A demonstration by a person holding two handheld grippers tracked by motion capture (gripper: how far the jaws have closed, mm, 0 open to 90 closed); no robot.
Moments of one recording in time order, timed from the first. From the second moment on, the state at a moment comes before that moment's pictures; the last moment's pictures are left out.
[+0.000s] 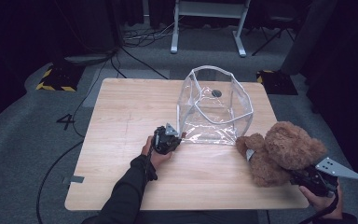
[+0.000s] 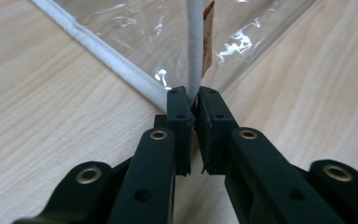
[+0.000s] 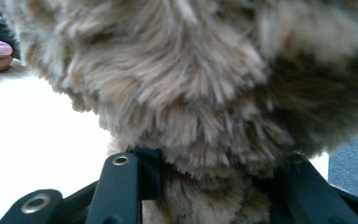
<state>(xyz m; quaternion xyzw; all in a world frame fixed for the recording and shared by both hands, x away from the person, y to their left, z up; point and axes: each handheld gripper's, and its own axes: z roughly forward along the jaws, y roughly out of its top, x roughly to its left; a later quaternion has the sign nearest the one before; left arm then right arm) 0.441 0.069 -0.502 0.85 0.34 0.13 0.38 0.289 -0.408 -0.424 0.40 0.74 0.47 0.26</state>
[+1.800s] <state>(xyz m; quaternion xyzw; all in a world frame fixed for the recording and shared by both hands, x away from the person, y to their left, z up) 0.365 0.166 -0.500 0.86 0.35 0.13 0.35 0.358 -0.382 -0.419 0.41 0.75 0.46 0.25</state>
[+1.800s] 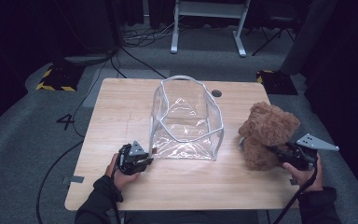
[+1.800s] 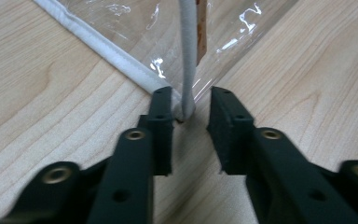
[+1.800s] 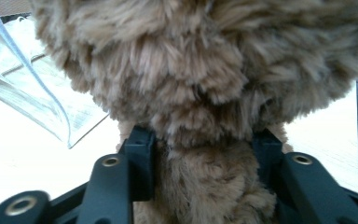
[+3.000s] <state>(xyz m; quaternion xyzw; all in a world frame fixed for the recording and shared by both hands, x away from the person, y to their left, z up) 0.383 0.157 -0.500 0.83 0.38 0.11 0.40 0.383 -0.373 -0.425 0.40 0.77 0.45 0.21</state>
